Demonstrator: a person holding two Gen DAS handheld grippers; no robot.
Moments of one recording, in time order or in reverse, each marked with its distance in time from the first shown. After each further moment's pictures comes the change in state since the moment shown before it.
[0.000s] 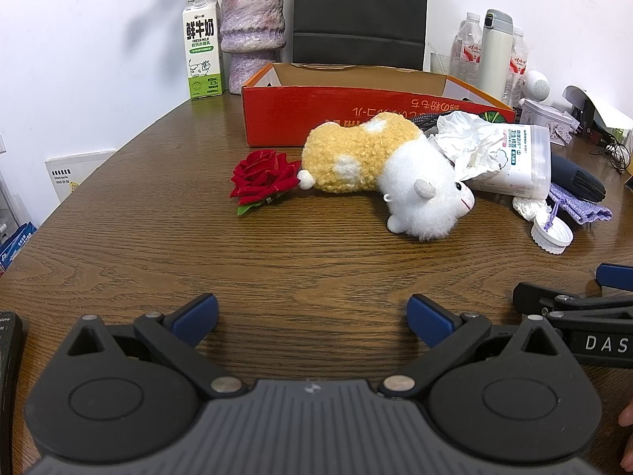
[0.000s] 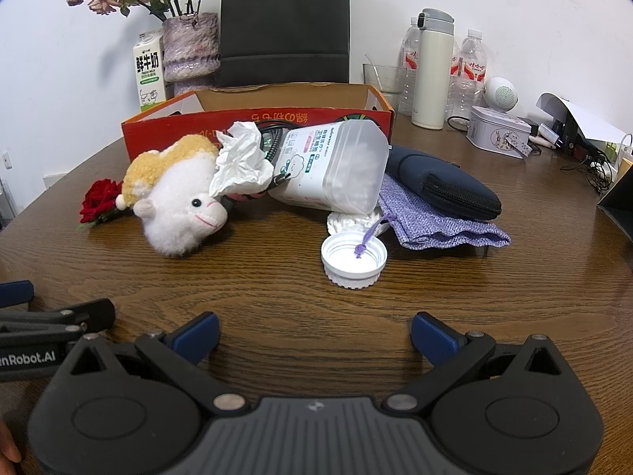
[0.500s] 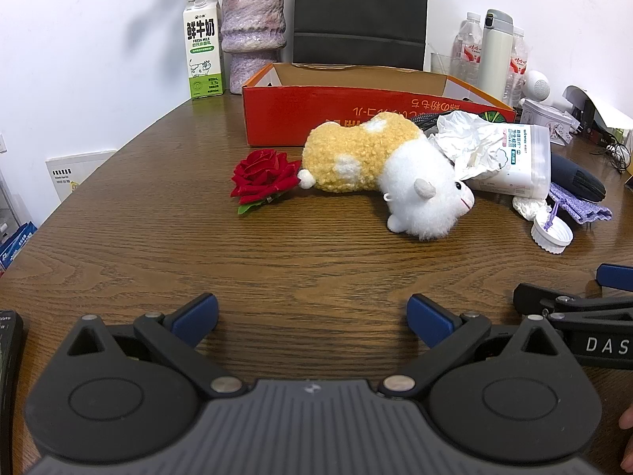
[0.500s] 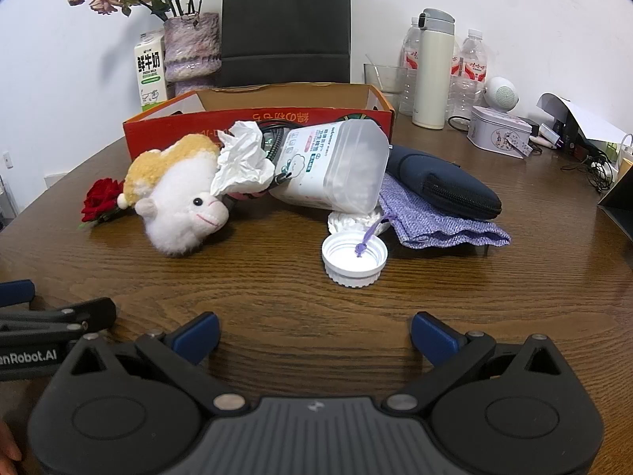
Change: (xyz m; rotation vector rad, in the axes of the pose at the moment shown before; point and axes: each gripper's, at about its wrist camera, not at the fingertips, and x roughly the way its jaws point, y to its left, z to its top) left arm 0.000 -0.001 0.001 0.000 0.000 0.001; right arm -0.001 -0.001 -0.001 0.000 0.000 0.002
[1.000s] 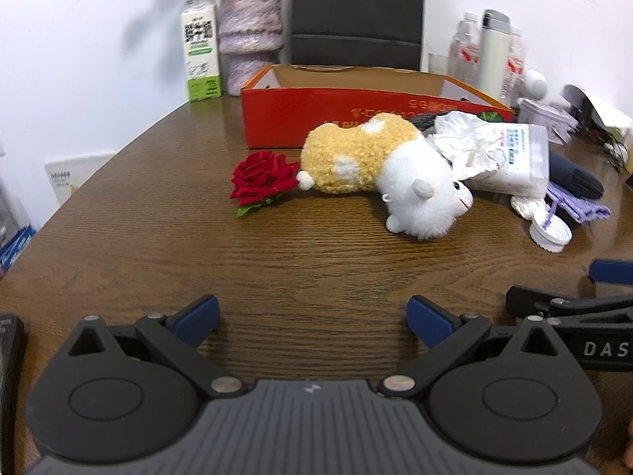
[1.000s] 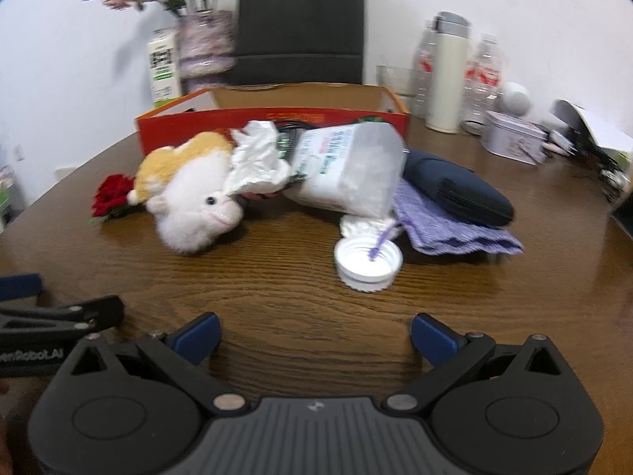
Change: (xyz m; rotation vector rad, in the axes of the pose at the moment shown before) left arm -0.002 0.000 -0.001 0.023 -0.009 -0.008; right arm 0.000 0.001 0.002 -0.050 0.009 0.053
